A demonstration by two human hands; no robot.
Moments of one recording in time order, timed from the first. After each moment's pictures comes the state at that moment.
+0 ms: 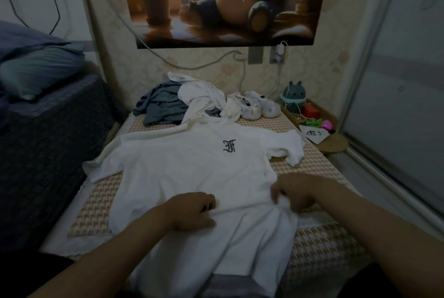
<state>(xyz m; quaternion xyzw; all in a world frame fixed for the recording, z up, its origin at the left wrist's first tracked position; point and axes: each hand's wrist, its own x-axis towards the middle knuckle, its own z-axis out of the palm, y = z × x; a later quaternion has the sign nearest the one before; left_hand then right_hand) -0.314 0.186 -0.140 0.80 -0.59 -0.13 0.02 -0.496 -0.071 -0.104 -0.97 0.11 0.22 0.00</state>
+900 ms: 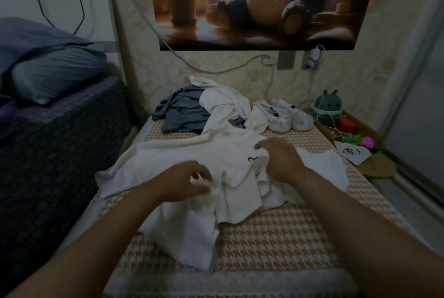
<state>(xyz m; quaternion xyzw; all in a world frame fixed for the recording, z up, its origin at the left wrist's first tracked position) -0.193 0.177 -0.091 0.84 -0.49 -0.11 0.21 -0.325 -0.086 -0.094 -0.97 0.19 -0.14 0.10</state>
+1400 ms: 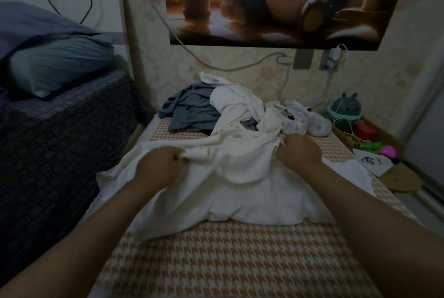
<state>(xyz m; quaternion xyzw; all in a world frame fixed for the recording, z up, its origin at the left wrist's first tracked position) -0.121 0.189 -0.098 0.91 -0.32 0.07 0.23 -0.271 -0.114 -0.091 -0.92 0.30 -0.20 0.12</state>
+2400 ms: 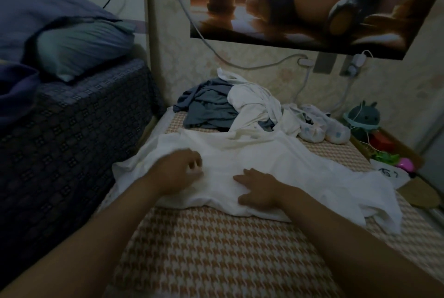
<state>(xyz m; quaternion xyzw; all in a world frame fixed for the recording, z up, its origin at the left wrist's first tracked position) -0.080 0.219 -0.137 0.87 -0.44 0.05 0.22 -0.223 -0.012 -0.143 -0.98 0.10 0.16 0.10</state>
